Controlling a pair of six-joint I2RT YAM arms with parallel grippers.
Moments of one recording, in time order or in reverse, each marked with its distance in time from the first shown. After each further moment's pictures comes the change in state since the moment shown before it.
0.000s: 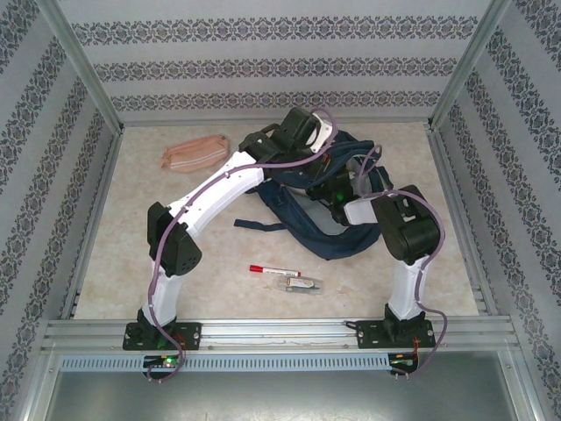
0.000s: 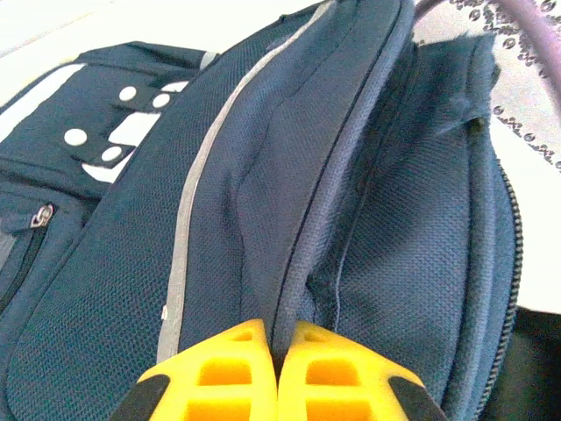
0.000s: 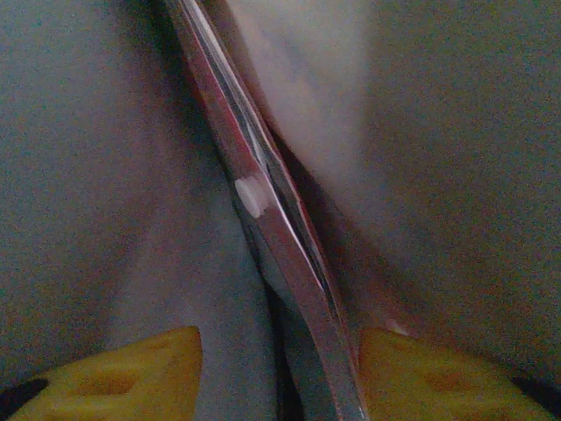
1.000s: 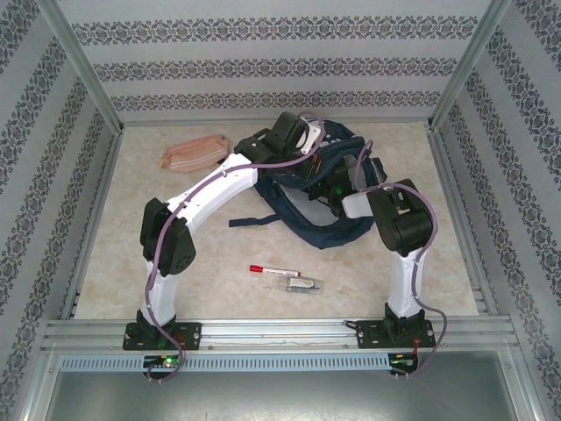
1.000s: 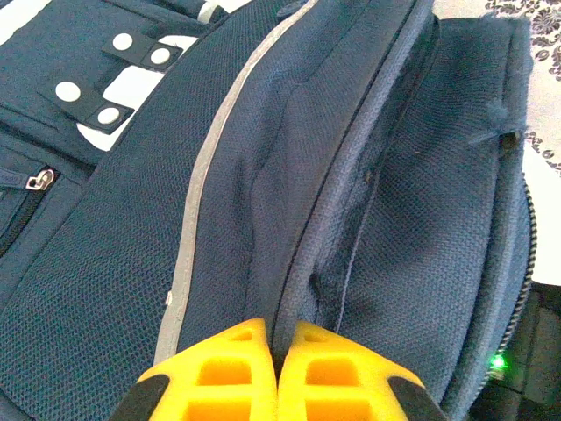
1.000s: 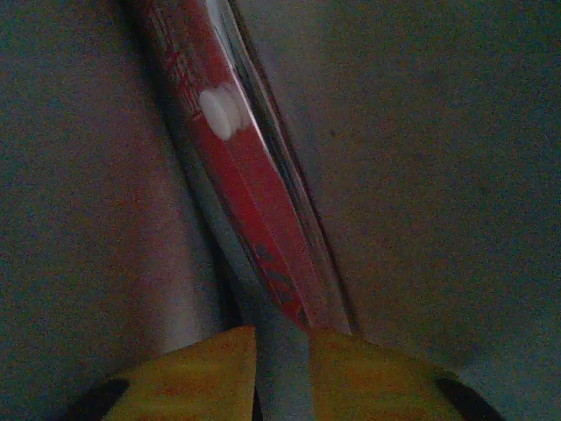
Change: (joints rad) left arm 0.047 -0.035 -0.165 0.129 0.043 -0.067; right arm -0.021 0.080 0.070 0.001 -0.219 -0.113
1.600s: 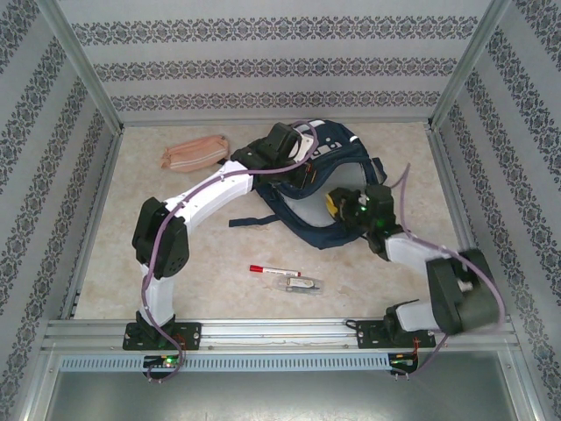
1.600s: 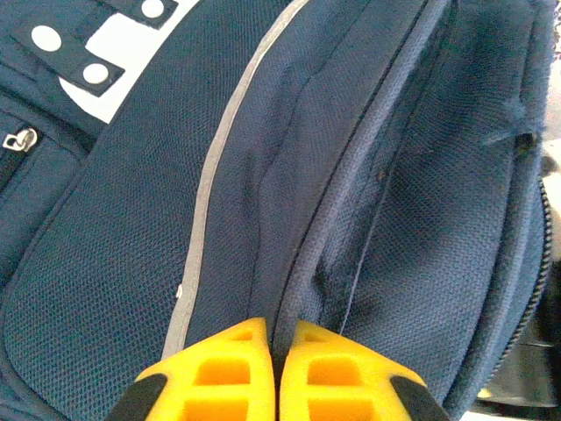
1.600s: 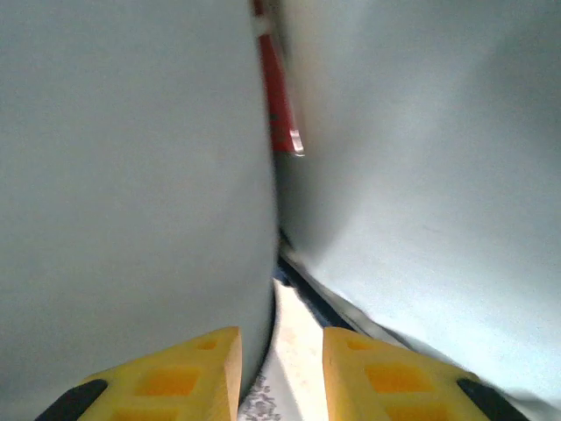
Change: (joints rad) left arm 0.026 -0.059 -0.201 0.118 0.072 -0.040; right arm -0.132 -0.726 -0.522 -0.243 -0.121 -0.203
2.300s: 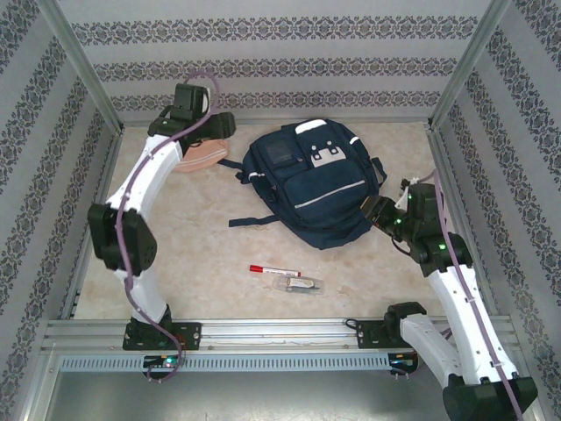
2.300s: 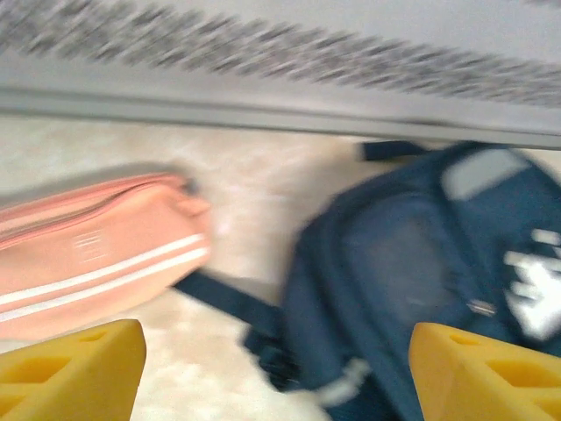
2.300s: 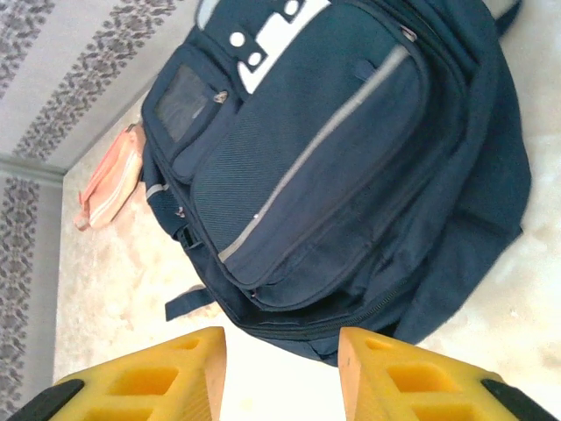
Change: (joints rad) left arm 0.499 -0.063 0.063 -0.095 -0.204 -0.053; right arm -0.073 -0.499 0.391 -1.083 0.186 -0.784
